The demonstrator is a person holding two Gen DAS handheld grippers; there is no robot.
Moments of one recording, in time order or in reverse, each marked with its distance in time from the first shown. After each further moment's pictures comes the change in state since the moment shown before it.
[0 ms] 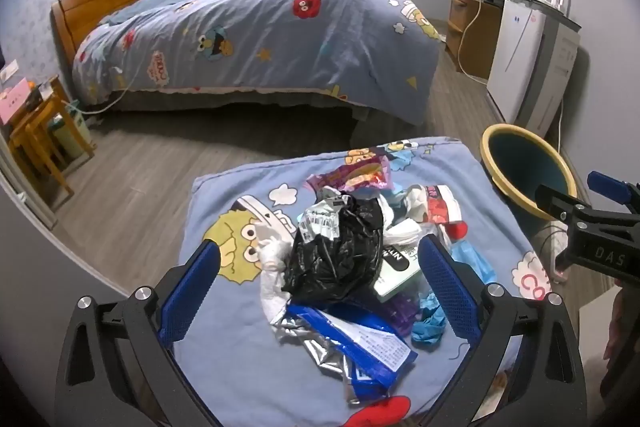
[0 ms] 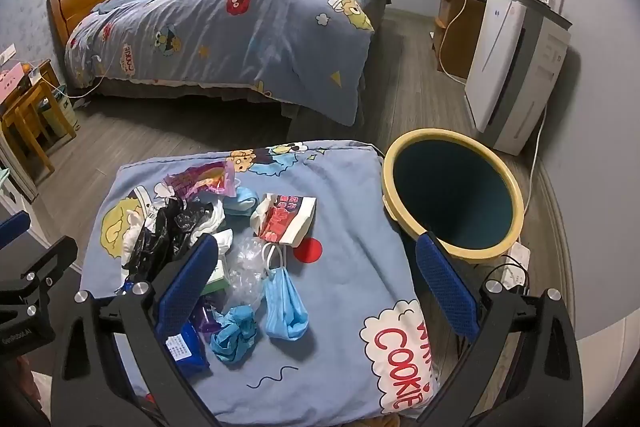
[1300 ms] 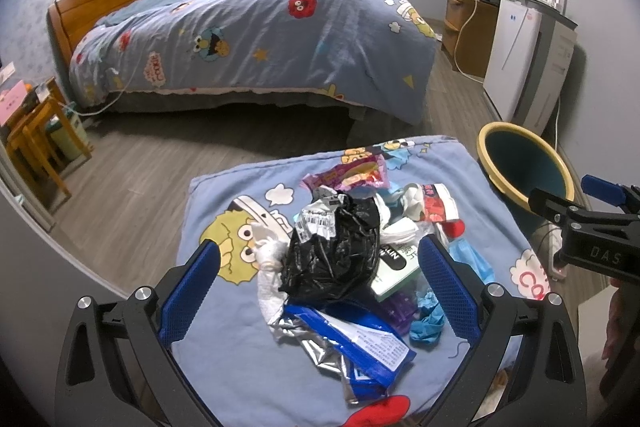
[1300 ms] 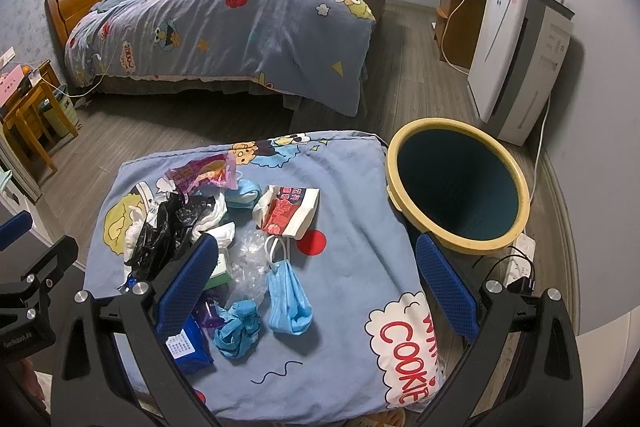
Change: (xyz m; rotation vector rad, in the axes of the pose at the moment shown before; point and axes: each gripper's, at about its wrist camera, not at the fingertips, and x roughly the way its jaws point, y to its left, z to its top) left arm 0.000 0.000 0.000 0.001 0.002 -0.007; right arm 0.005 -0.003 -0.001 0.005 0.003 0.005
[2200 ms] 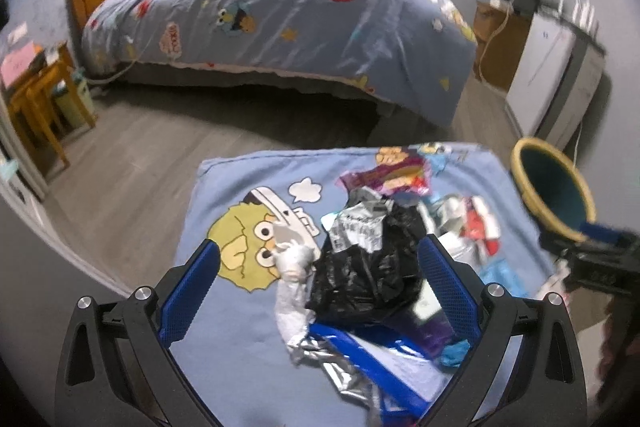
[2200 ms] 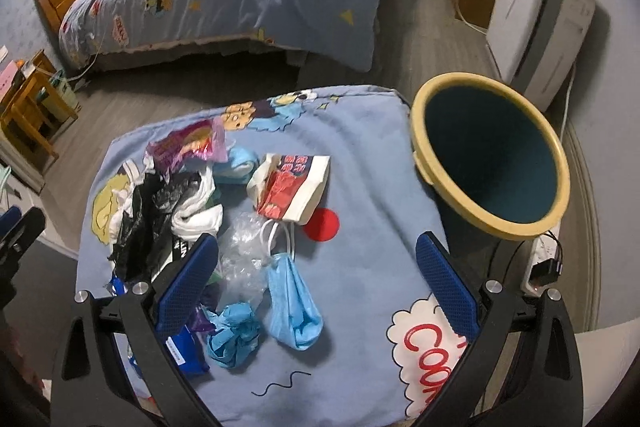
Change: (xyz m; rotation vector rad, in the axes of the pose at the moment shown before) left arm 0.053 0.037 -0.002 -0.070 0.033 0.032; right arm 0.070 0.001 0.000 0.043 0.061 0.101
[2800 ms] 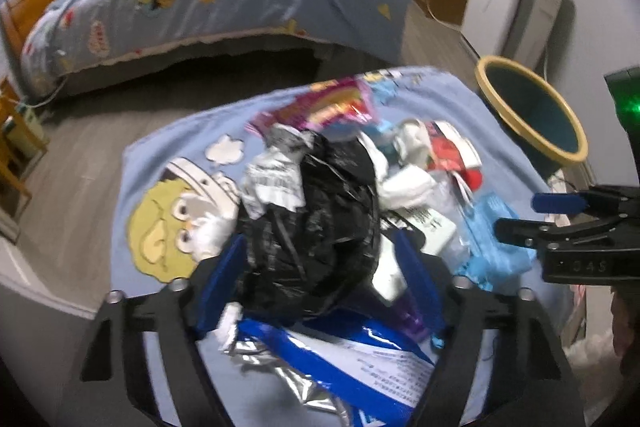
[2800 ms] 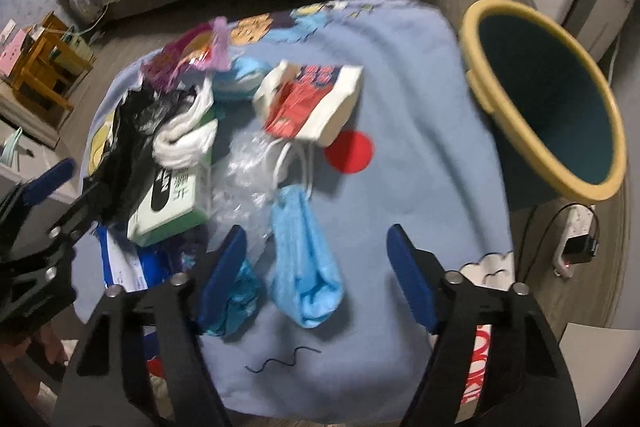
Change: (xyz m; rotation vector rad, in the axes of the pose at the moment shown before) left arm 0.058 -0.054 -0.030 0.182 0.136 -0.137; right arm 0.058 0.004 -0.038 -0.011 0.350 0.103
